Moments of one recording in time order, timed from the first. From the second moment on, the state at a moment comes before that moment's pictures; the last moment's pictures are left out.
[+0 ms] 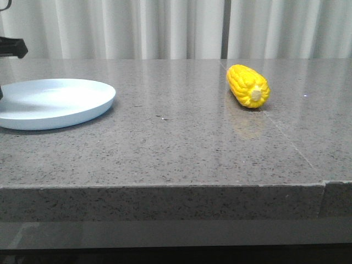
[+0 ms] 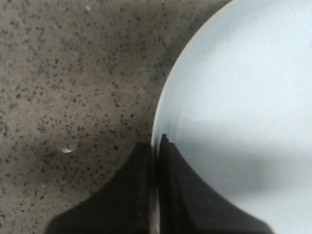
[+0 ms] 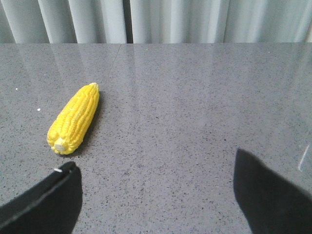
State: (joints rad) left arm -0.08 1.69 -1.31 -0.07 0.87 -0.05; right arm 0.00 0.39 -0.52 0.08 0.43 0.00
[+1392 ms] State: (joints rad) left arm -0.31 1.50 -1.48 0.09 0.91 -0.11; right arm 0.00 0.39 -0.52 0.08 0.43 0.00
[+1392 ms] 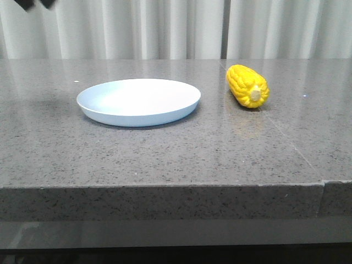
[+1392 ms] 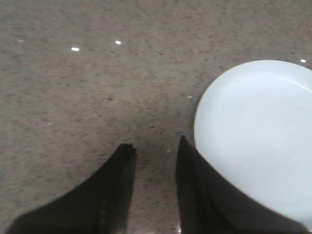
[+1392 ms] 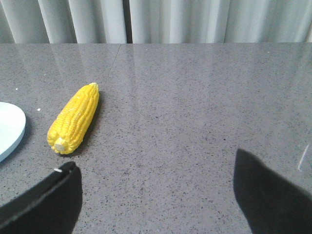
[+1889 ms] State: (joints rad) left arm -0.31 0.99 -0.96 0.21 0.76 -0.19; right arm 0.00 0.39 -0.52 0.08 0.43 0.00
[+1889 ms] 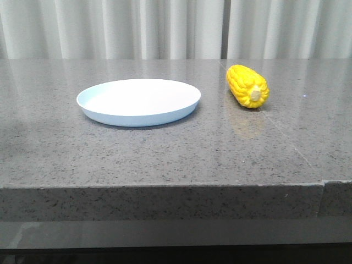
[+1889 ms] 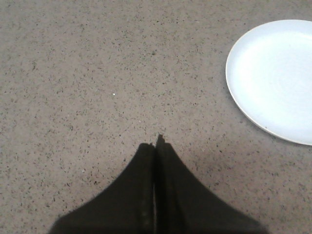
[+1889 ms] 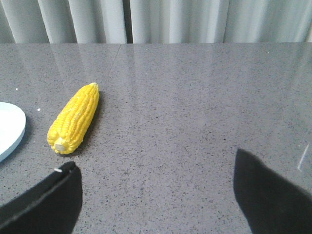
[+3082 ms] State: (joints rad) left arm -0.31 0.02 -0.41 0.20 0.49 -0.19; right arm 0.00 0.71 -0.64 0.15 0.32 0.00
